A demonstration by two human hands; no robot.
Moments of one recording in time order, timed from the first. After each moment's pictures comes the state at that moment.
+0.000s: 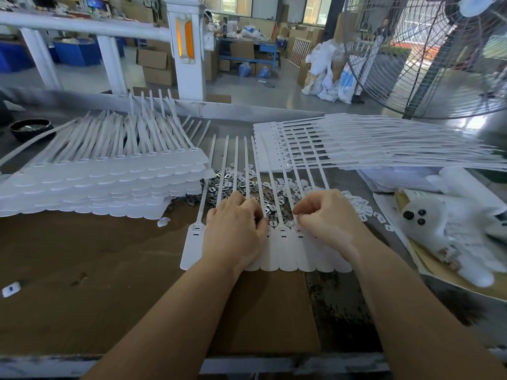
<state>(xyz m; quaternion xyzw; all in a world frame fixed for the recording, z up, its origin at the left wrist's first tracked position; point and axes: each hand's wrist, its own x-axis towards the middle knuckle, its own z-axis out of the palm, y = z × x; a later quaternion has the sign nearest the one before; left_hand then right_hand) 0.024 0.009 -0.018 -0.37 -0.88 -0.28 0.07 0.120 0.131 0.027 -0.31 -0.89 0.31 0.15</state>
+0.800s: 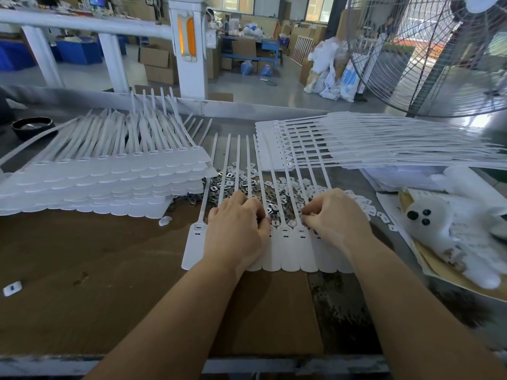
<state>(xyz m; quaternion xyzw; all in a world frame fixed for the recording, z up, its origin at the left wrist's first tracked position) 0.026 0.008 -0.016 -0.37 -0.88 -0.29 0.06 0.116 0.143 0.018 -0.35 -0.91 0.19 0.13</state>
